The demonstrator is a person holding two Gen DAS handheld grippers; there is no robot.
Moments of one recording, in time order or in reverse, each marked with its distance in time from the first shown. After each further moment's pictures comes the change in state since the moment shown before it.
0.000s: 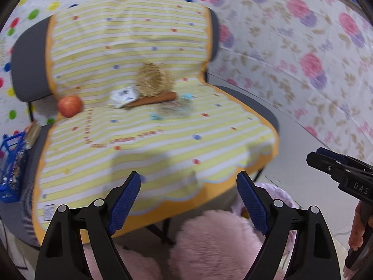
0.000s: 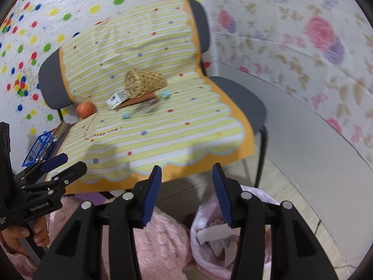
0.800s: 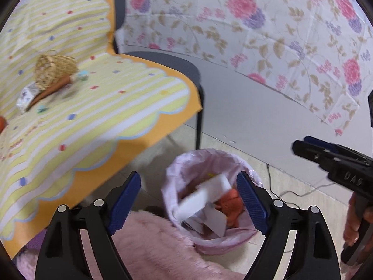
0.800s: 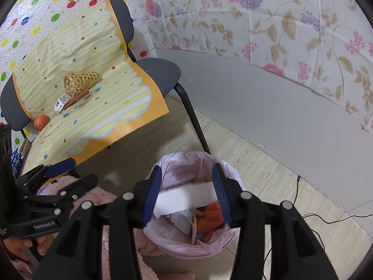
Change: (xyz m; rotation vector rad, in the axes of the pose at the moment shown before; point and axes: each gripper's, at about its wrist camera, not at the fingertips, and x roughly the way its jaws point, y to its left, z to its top) left arm 0.060 -0.139 -0.043 0.250 0.163 -0.272; right arm -0.041 -0.120 -0.086 0.262 0.028 -0.211
